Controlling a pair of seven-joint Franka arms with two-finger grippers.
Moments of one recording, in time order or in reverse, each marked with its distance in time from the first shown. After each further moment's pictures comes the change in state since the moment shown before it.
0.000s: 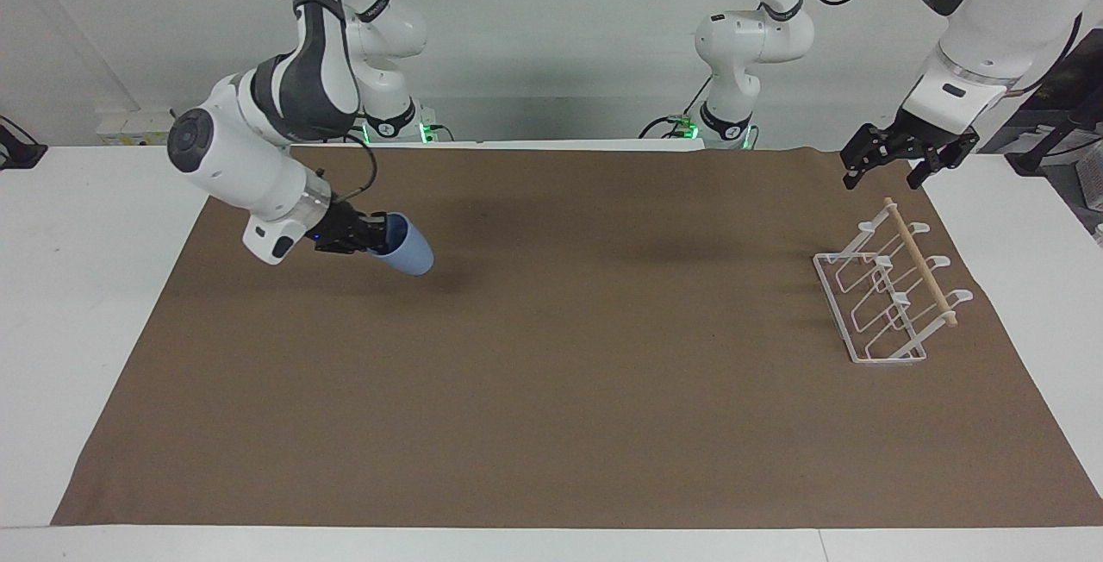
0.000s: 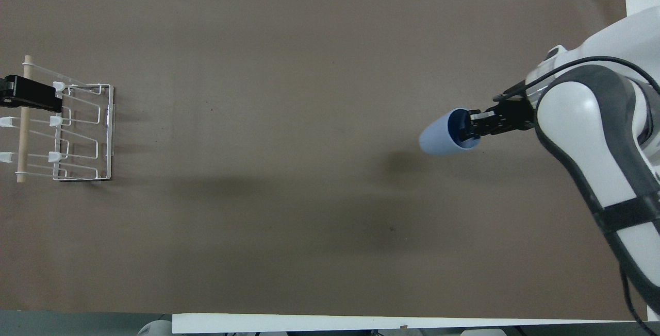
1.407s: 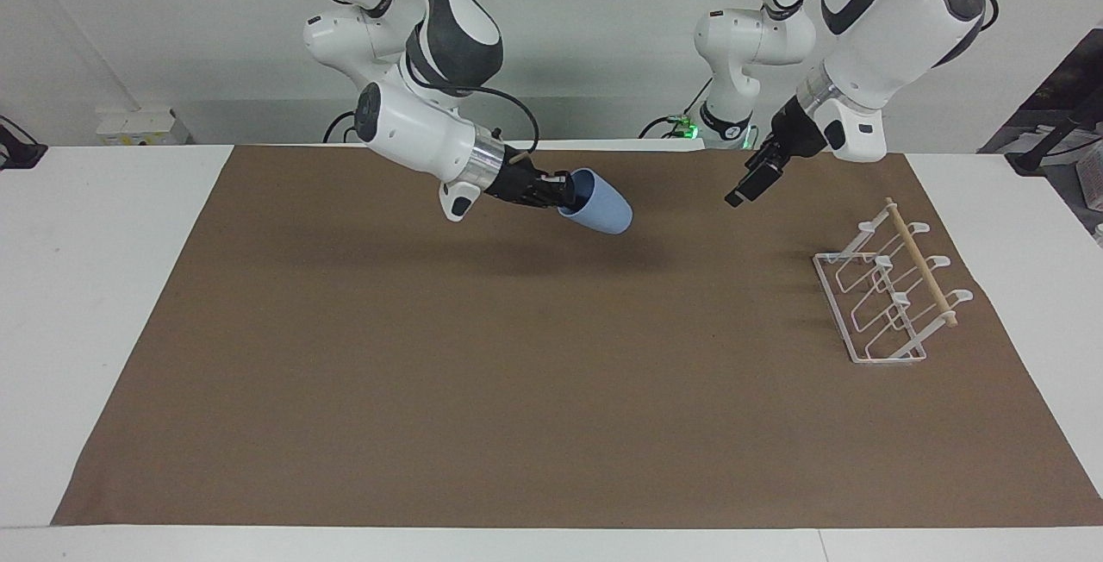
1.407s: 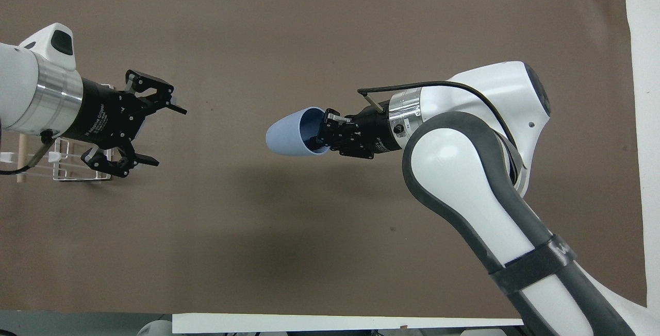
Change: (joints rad) left arm -0.167 -0.051 -0.021 -0.225 -0.429 0.140 -1.228; right arm 0.309 0.000 0.006 -0.062 0.525 0.323 0.341
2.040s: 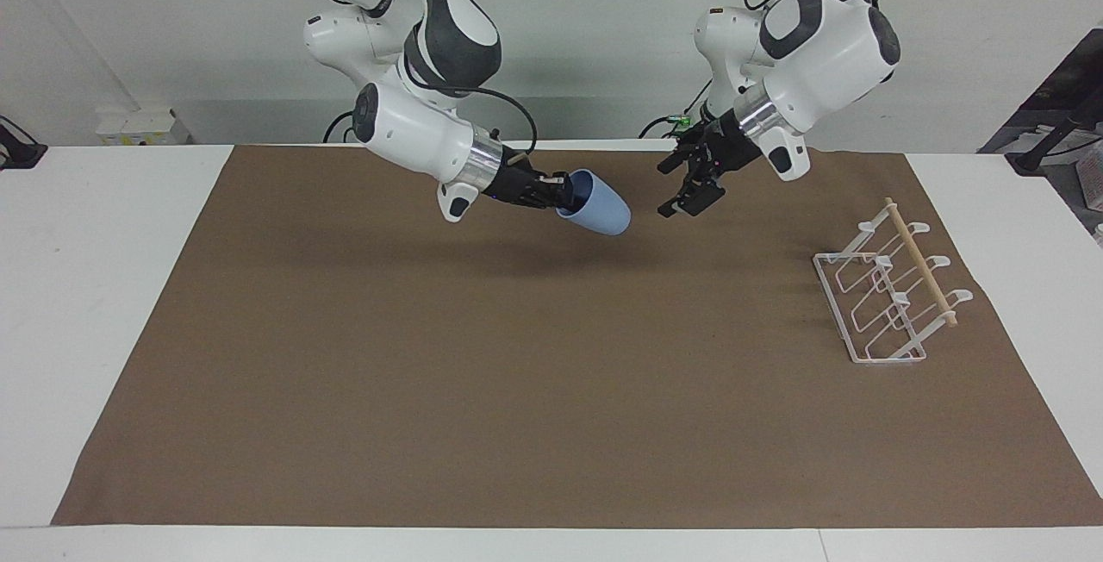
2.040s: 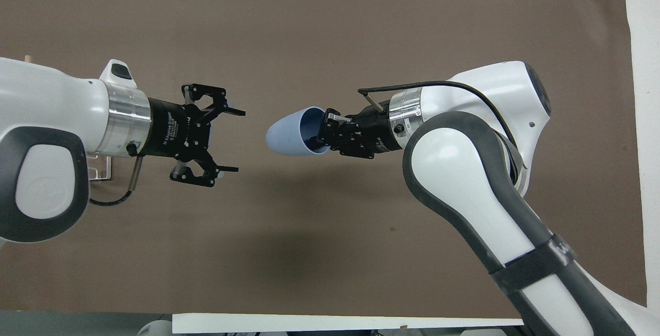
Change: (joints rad) left arm -0.167 -0.025 -0.003 -0.173 -0.283 0.337 -0.301; right arm 0.000 0.000 0.000 0.000 0.000 0.000 0.000
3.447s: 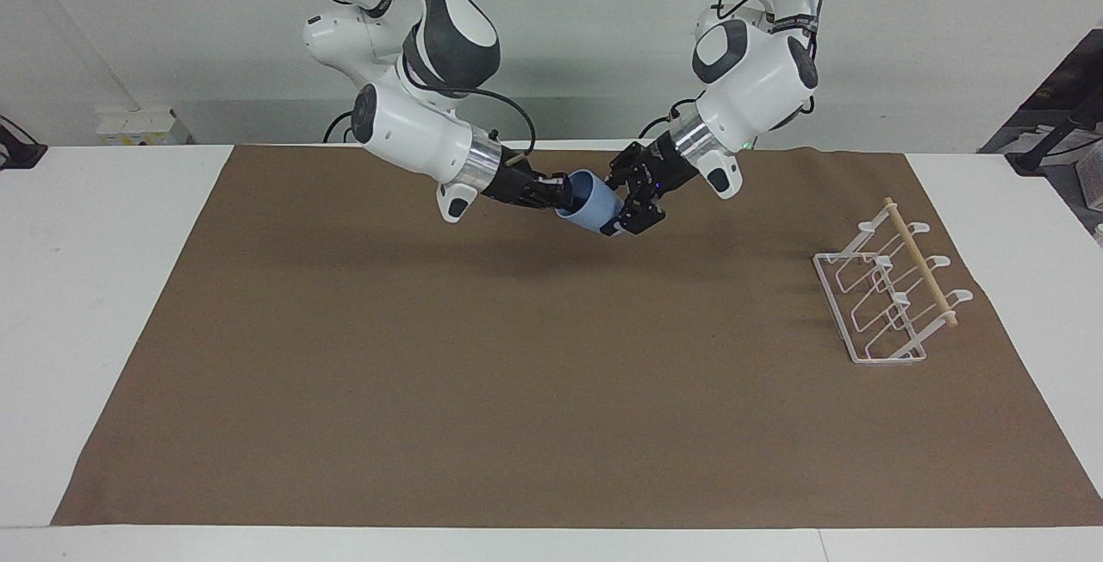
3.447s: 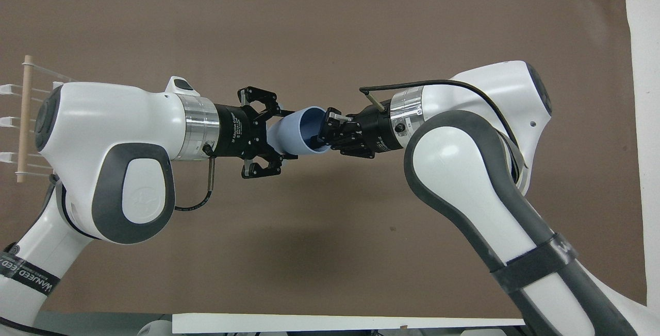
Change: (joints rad) left arm -0.118 0.082 0.005 -0.018 -0.079 0.203 -0.129; right arm -0.002 0.001 -0.002 0.000 0.004 -0.001 0.003
